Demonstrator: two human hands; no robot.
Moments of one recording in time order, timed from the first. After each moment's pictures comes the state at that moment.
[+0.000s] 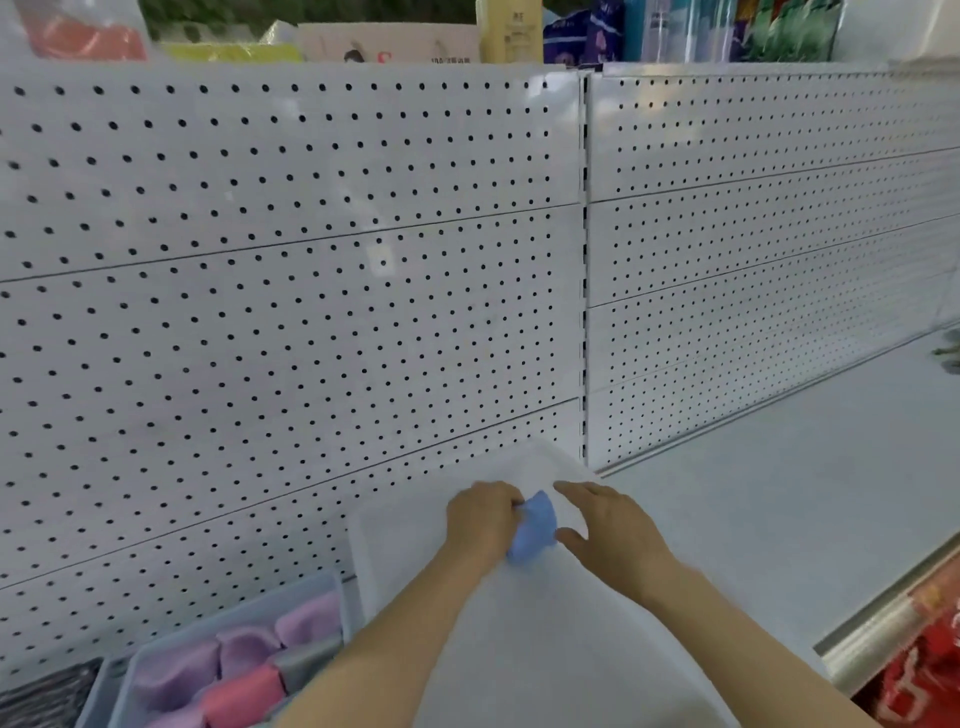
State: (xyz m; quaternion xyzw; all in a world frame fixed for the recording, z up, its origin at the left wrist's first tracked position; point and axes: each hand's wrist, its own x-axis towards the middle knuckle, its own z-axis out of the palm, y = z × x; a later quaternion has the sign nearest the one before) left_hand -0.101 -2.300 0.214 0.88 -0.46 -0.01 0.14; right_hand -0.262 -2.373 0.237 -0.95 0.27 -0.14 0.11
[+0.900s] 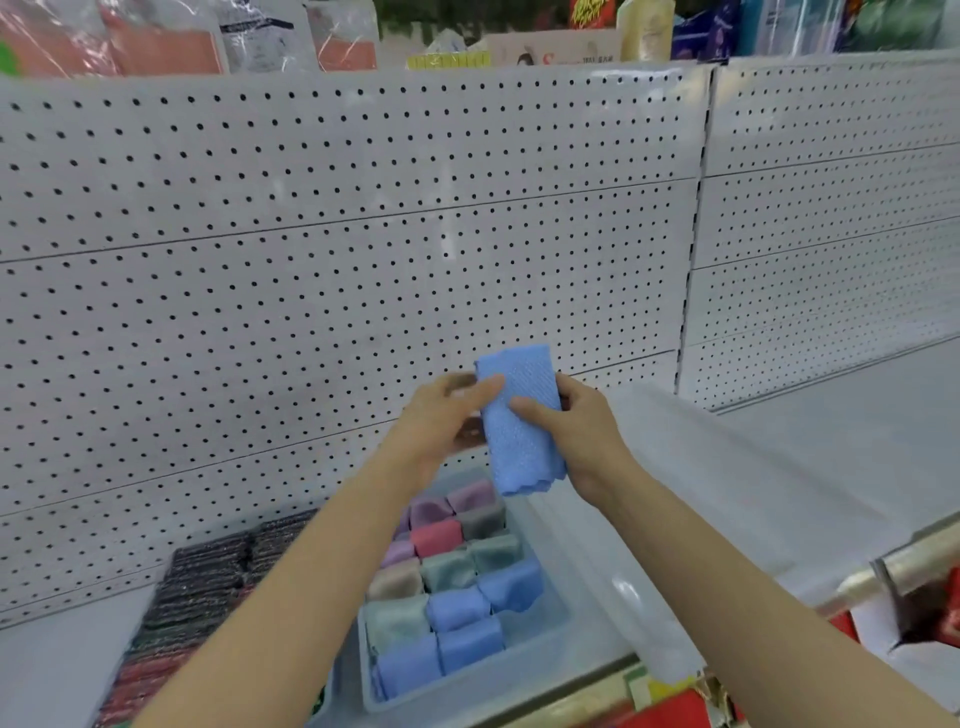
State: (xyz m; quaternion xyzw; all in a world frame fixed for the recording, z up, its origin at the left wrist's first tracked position) left_hand -0.108 -2.007 0.353 0.66 -0.30 -0.27 0.64; right_hand -0.209 -2.129 0.322 -0.64 0.16 -0.32 0.68
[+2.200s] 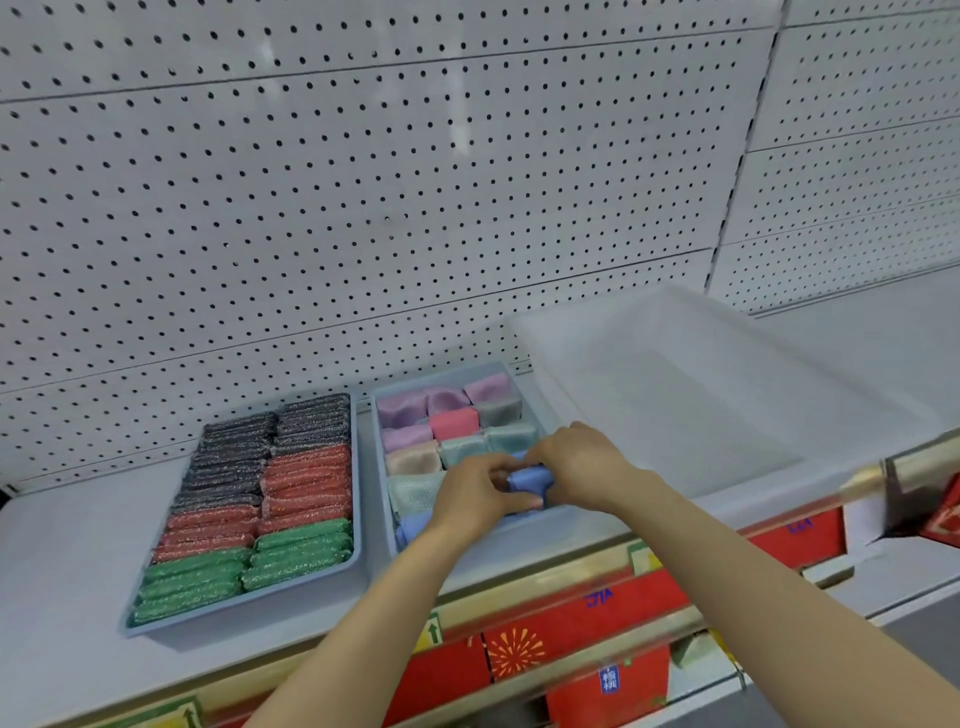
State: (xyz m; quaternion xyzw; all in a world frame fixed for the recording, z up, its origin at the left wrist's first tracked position) left_hand -0.143 -1.967 0.166 0.84 -0.34 -0.20 0.38; right_hand -0.223 -2.105 0.208 -1.00 0.07 0.05 -0.02
